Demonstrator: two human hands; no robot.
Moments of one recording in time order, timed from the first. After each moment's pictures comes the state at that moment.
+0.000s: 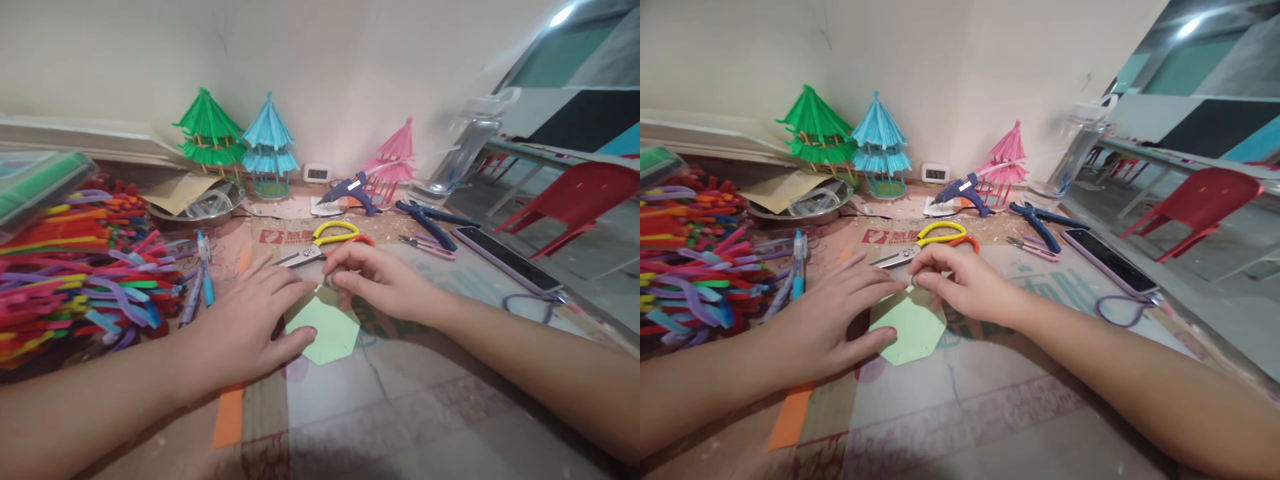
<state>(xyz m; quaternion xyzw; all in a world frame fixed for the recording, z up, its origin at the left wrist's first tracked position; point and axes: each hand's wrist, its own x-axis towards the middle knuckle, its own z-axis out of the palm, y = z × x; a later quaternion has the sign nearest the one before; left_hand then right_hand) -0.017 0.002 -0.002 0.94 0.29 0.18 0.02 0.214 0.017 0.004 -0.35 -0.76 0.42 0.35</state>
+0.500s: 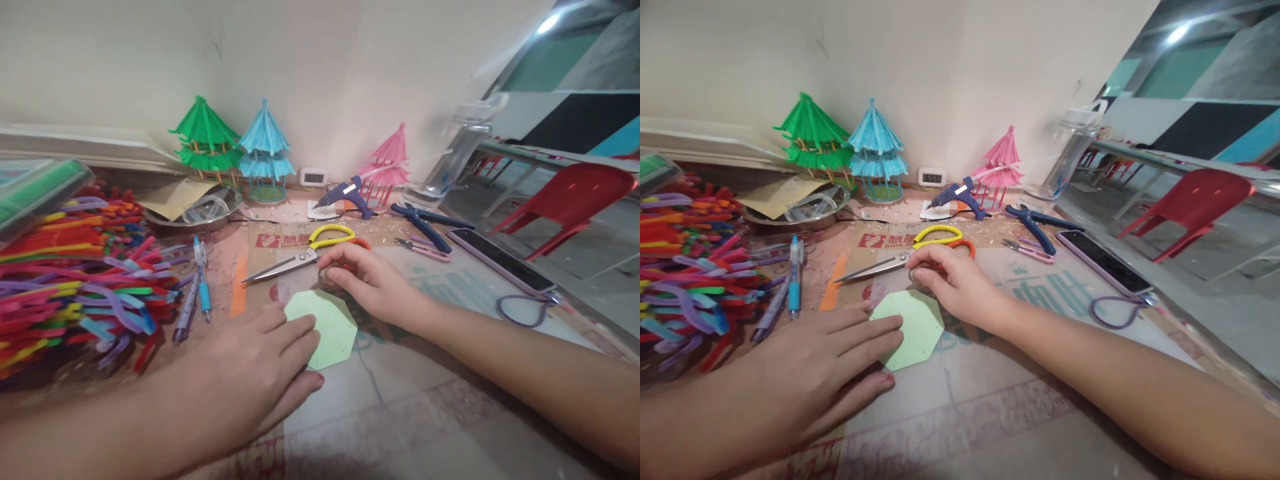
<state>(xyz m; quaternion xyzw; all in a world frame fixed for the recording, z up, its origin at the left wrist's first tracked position) -0.015 -0.029 -0.001 0.96 0.23 0.14 -0.06 0.208 0.019 -0.008 -0.37 -0.77 0.33 0.41</state>
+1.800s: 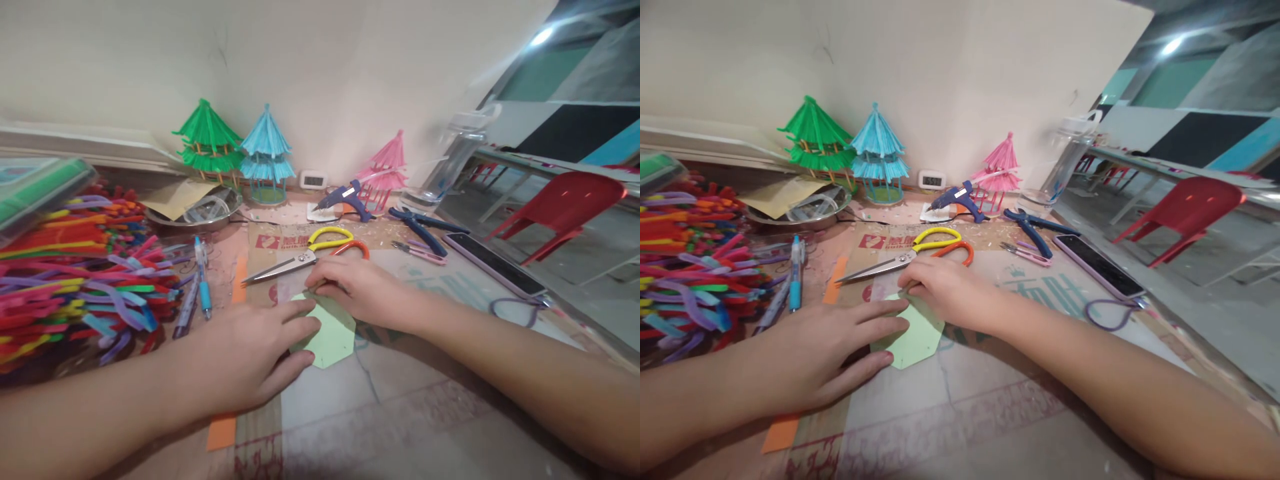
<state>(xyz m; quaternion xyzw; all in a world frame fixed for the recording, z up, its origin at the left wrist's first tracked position) -0.014 -0.016 0.004 0.96 0.27 0.07 -0.03 0.210 0.027 -0.002 -0.31 -0.91 0.10 0.25</state>
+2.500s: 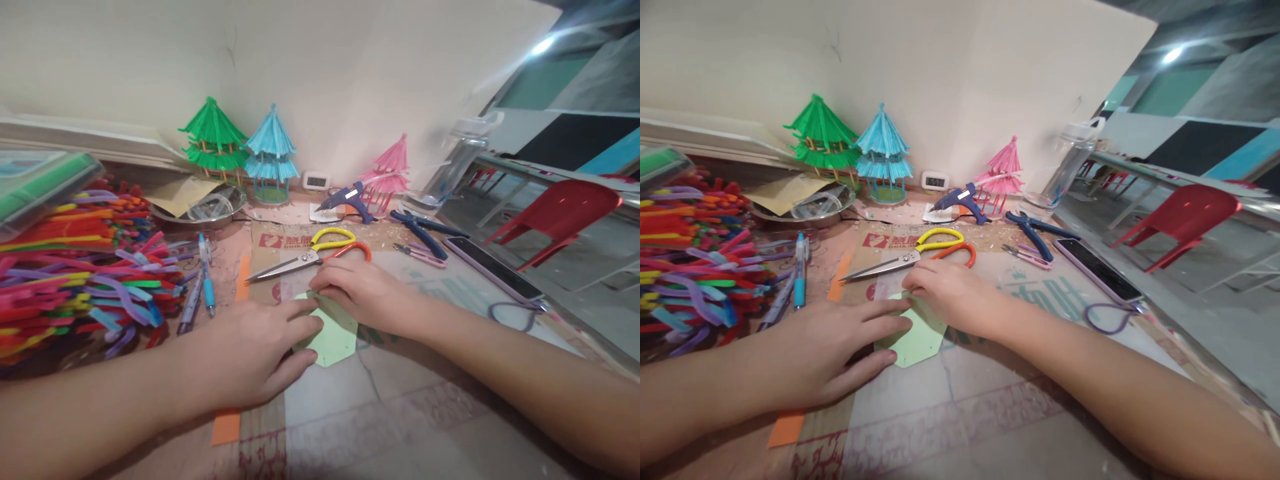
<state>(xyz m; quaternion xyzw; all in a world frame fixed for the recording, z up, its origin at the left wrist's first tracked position) -0.013 -0.017 0.006 0.96 0.27 0.06 -0.02 0.212 0.023 0.000 -0.30 -0.92 0.04 0.23</state>
